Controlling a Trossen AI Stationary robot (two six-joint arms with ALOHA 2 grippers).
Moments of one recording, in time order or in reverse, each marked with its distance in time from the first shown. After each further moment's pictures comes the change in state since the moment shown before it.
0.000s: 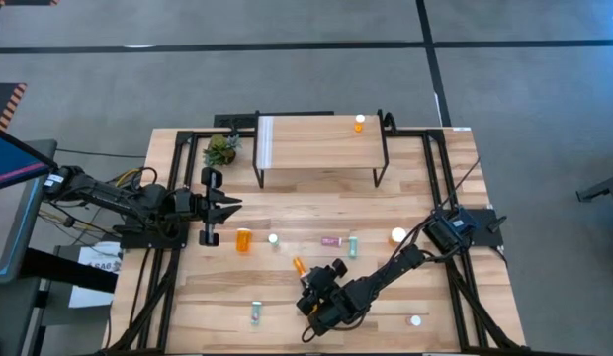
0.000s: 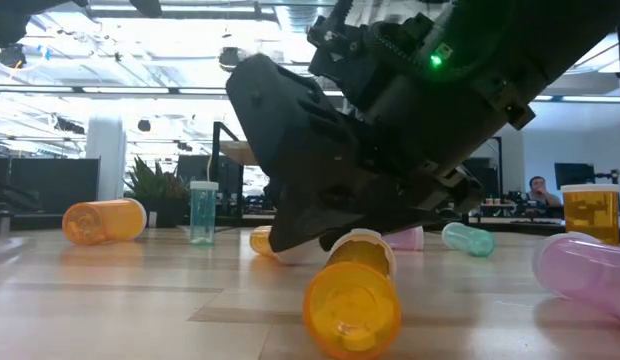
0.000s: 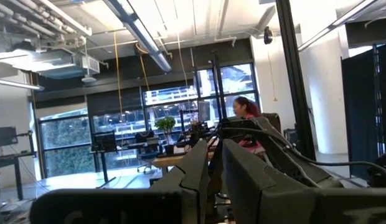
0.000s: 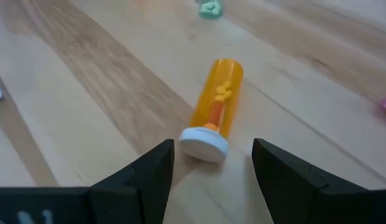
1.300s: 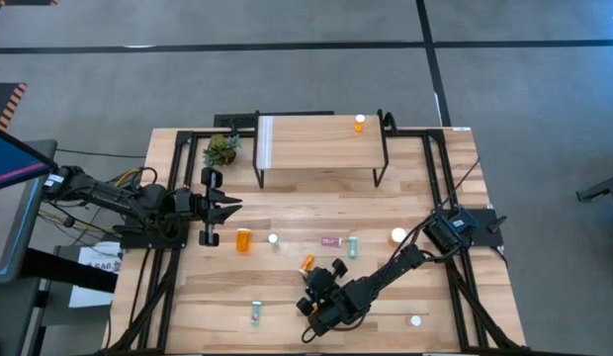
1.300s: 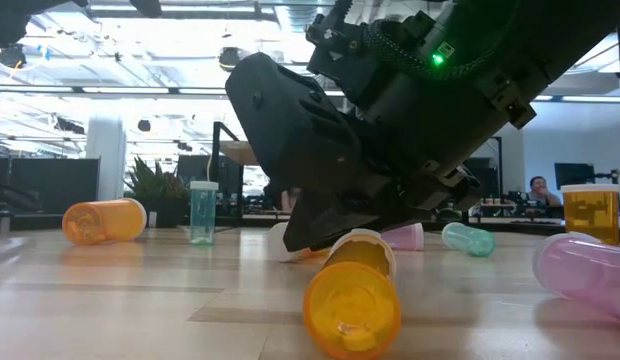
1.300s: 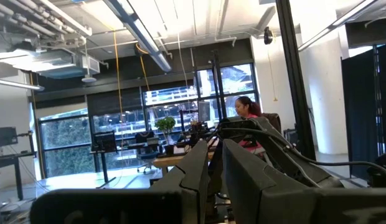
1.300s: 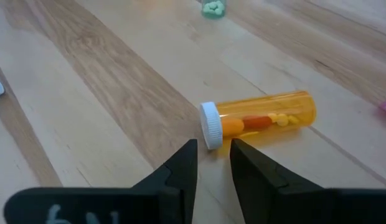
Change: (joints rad) left arm 0.000 0.000 0.000 0.000 0.000 0.000; right arm 0.000 0.000 0.000 0.001 0.004 -0.026
